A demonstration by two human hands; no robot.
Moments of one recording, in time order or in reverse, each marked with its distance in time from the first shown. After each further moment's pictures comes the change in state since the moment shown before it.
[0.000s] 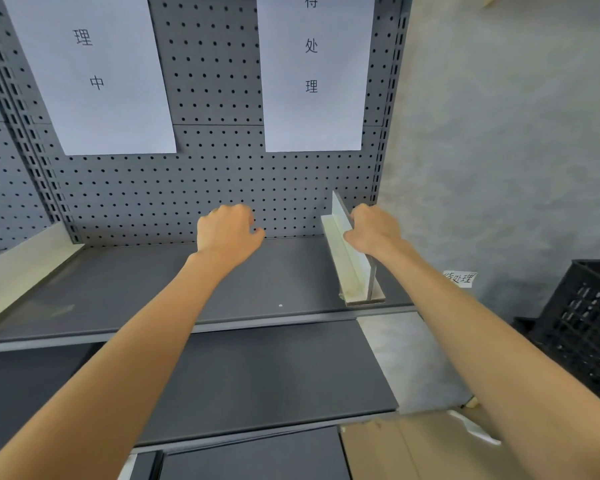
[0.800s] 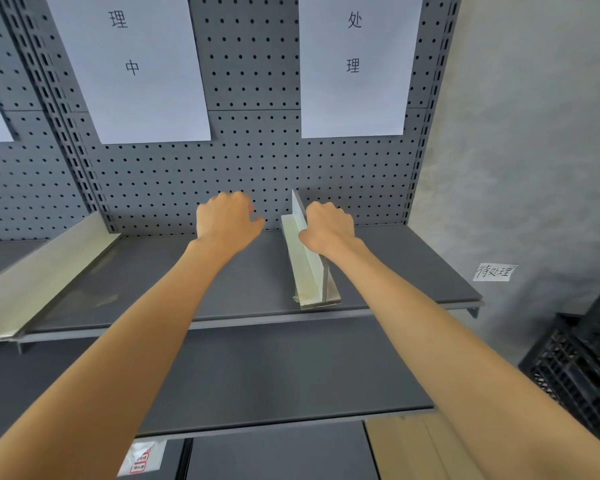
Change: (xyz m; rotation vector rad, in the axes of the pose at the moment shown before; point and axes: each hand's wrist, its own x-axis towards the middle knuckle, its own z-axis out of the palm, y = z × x) left_hand 0.013 -0.064 -0.003 0.025 -0.030 -0.052; right_hand -0.002 -0.125 0.039 0.082 -0.069 -0.119
